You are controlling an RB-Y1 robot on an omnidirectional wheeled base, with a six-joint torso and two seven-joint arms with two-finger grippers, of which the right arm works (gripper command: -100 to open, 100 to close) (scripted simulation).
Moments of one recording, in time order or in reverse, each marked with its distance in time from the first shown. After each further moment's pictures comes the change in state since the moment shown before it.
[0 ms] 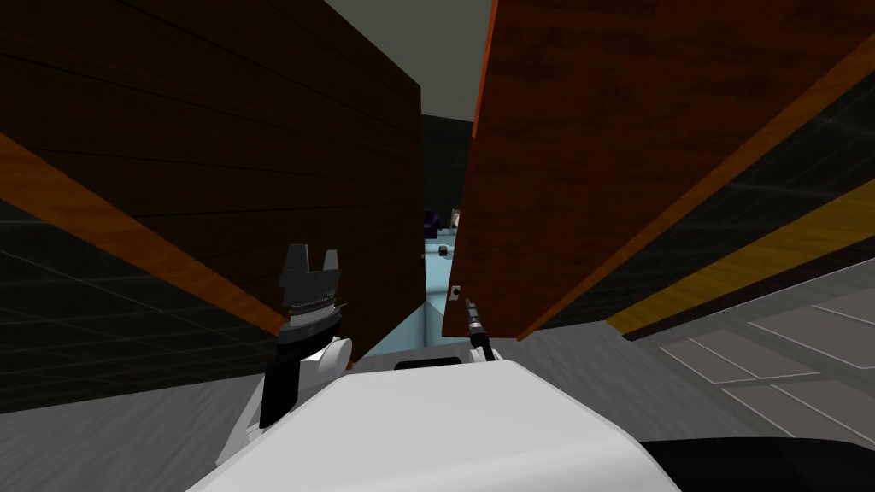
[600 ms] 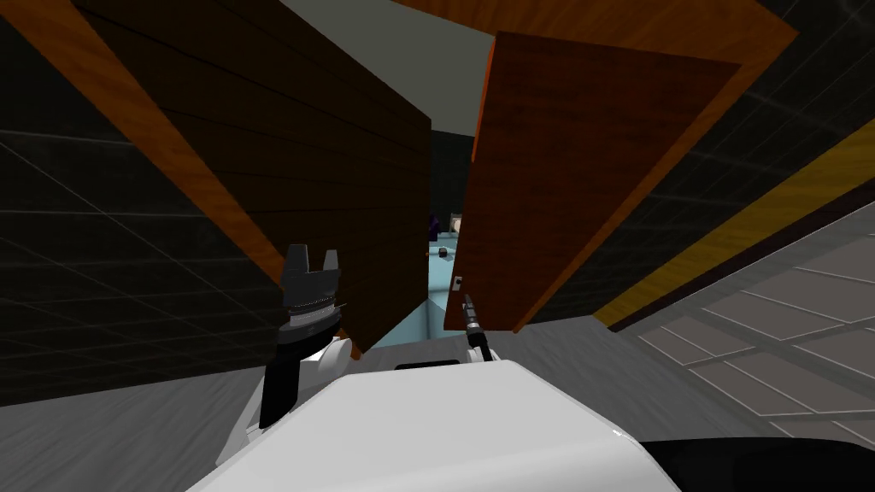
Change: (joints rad) arm 0.002 0.021 0.004 -0.004 -0.003 0.023 -0.002
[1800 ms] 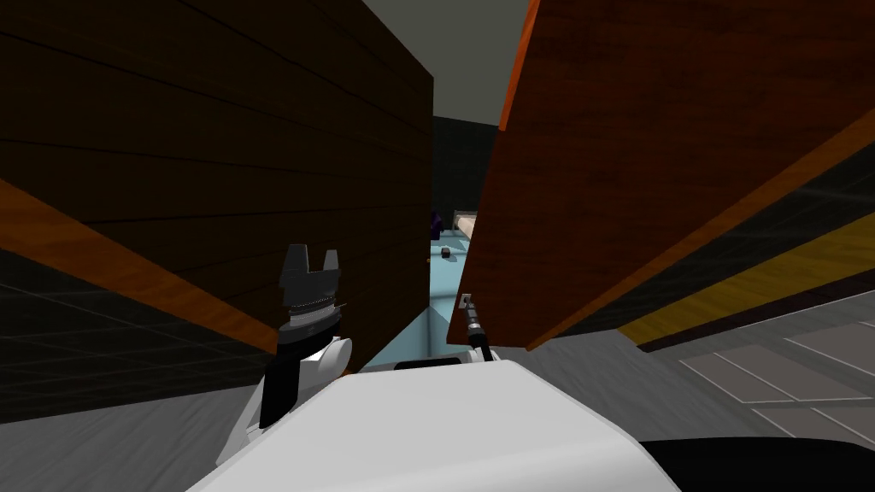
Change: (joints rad) arm -0.005 0.000 -0.014 0.021 -0.004 -0.027 0.007
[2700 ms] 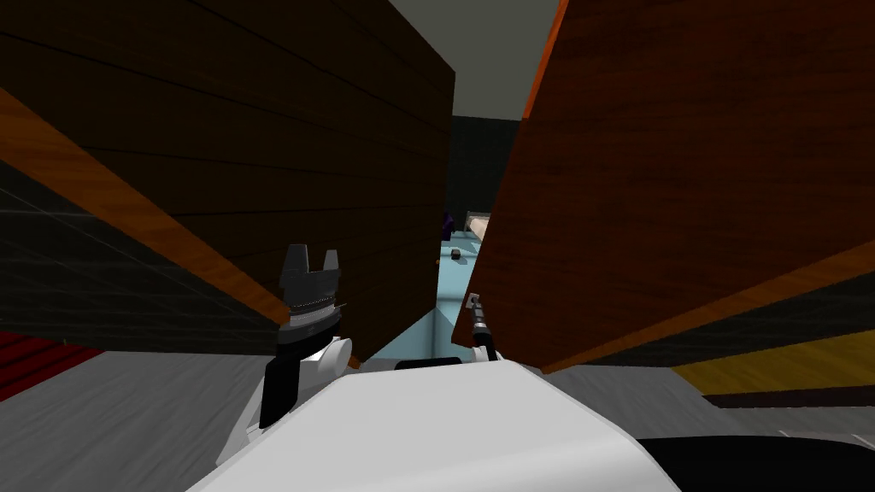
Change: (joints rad) arm -0.020 -0.003 -0.092 0.033 -0.059 -0.020 0.052
